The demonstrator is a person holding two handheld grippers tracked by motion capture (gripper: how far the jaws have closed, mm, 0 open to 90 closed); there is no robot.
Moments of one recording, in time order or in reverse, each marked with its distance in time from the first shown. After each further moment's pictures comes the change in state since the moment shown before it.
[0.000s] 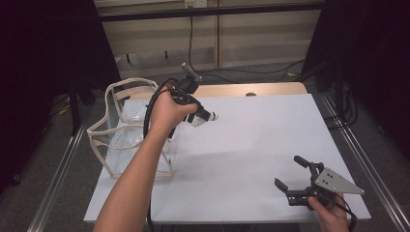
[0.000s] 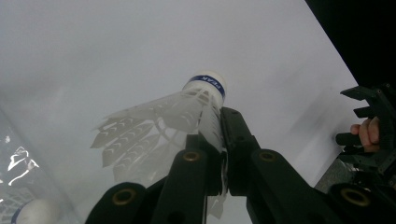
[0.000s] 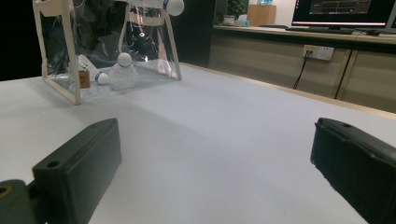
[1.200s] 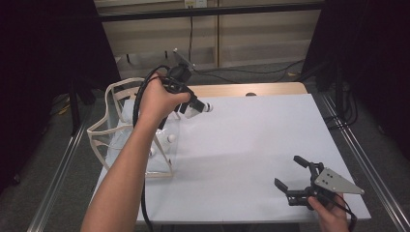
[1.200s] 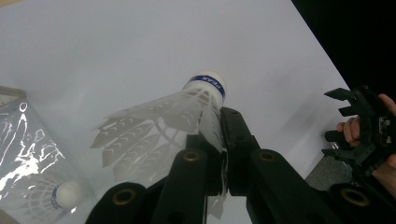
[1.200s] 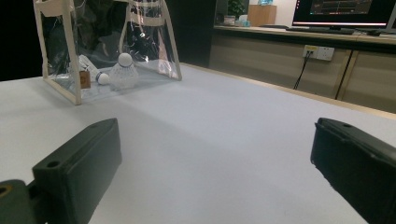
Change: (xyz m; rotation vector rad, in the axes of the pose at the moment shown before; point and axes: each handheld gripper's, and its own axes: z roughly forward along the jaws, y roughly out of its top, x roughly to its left) left arm -0.007 0.010 -0.039 -0.009 0.015 0.011; right arm 0.001 0.000 0.000 -0.003 0.000 0.008
